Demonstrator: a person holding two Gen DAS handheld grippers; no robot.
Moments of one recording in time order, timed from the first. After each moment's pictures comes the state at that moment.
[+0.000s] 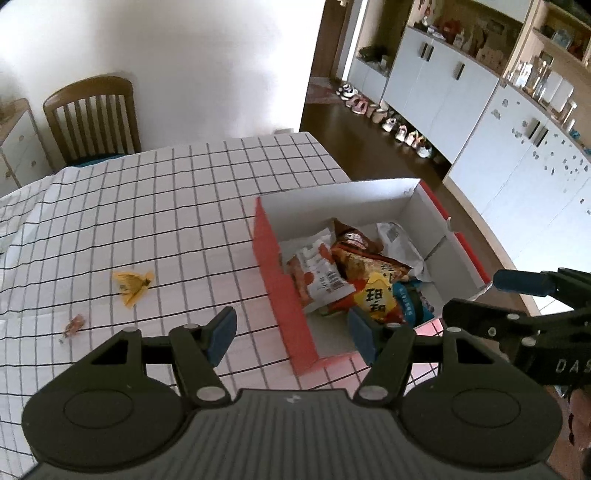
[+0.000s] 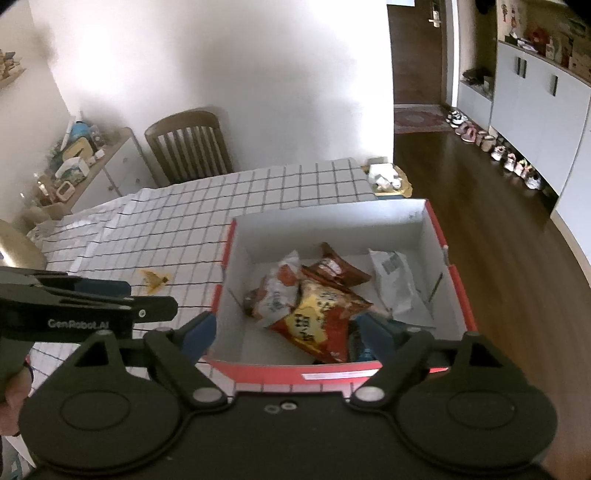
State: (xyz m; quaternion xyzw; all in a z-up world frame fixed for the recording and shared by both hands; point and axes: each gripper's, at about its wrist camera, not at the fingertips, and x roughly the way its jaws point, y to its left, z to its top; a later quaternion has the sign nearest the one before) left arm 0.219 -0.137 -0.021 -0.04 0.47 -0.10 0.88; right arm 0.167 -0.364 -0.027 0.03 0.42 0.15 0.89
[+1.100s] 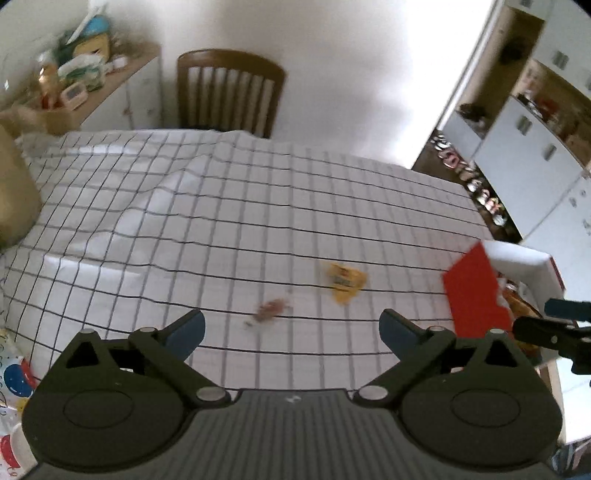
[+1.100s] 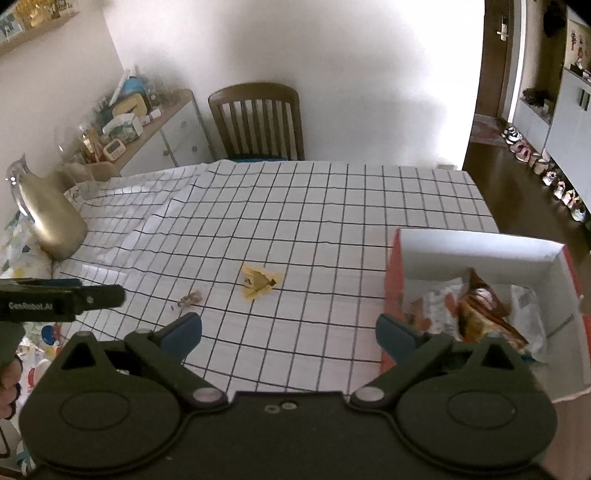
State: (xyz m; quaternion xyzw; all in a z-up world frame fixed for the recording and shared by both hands) left arm 0.201 0.123 -0.059 -0.14 0.45 0.03 0.88; right arm 0.186 -0.174 -0.035 -0.02 0.44 0.21 0.87
